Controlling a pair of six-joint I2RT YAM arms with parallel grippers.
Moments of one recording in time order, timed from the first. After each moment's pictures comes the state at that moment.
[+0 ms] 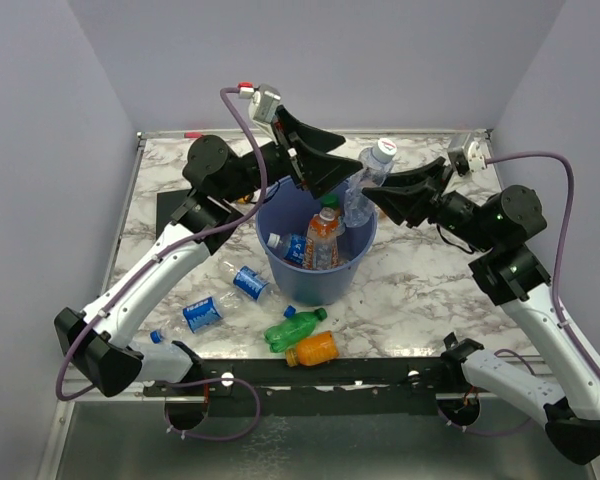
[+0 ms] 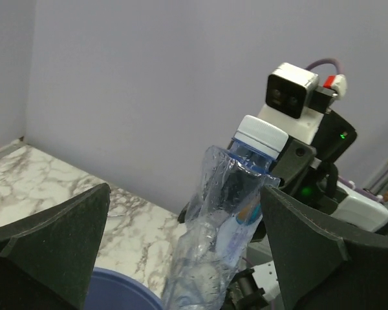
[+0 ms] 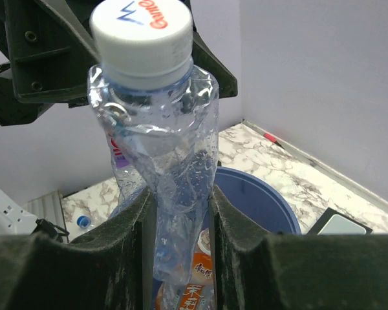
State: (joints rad) left arm -0.65 1.30 1.38 0.31 0.54 -0.62; right arm 0.49 0.89 1.07 0.08 -0.51 0.20
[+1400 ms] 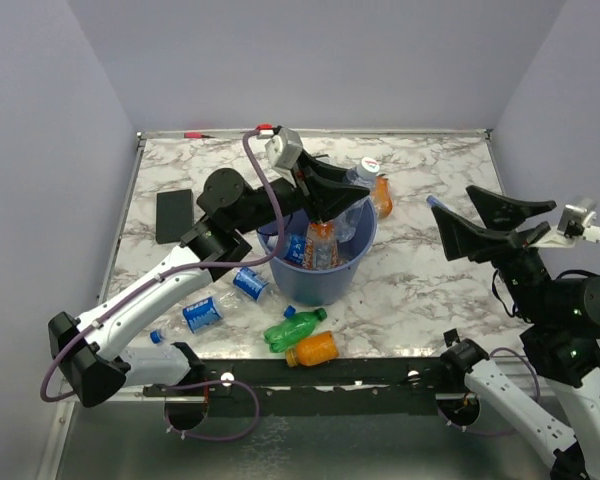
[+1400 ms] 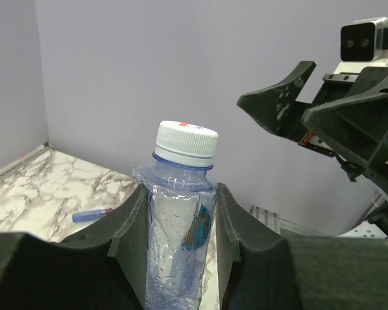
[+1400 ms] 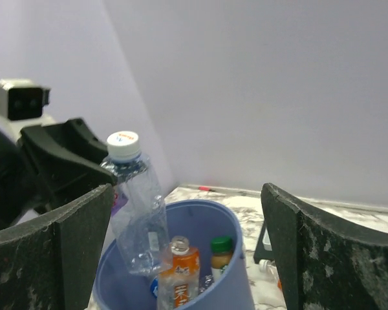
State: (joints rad) left arm -0.80 1.20 1.22 0.36 0.45 -0.39; right arm 0.52 0.50 0.99 -0.06 -0.06 0.30
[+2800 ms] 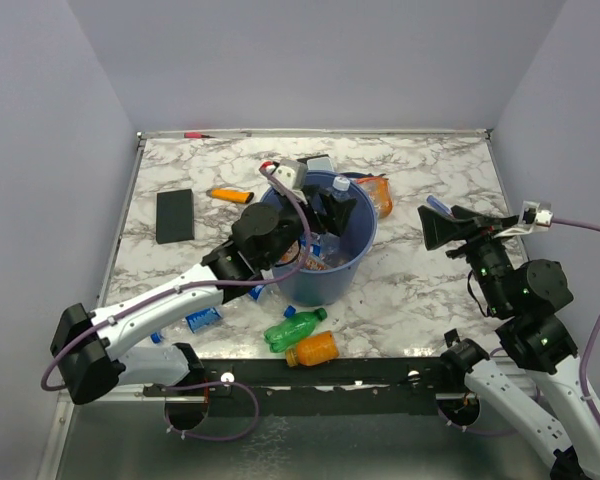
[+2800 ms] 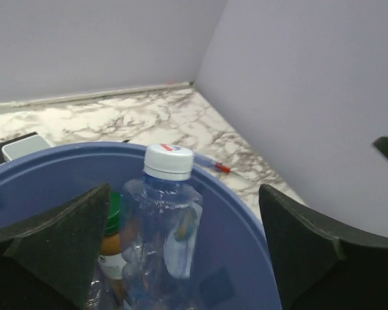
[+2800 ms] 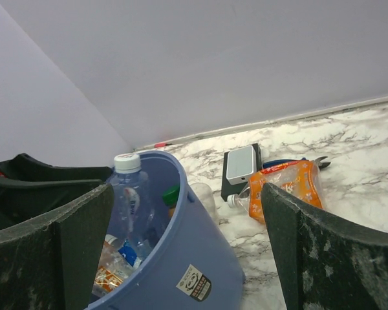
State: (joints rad) left arm -0.94 1.24 0.98 0.33 -0.28 -0.34; right arm 0.52 0.44 0.80 -0.16 0.23 0.44
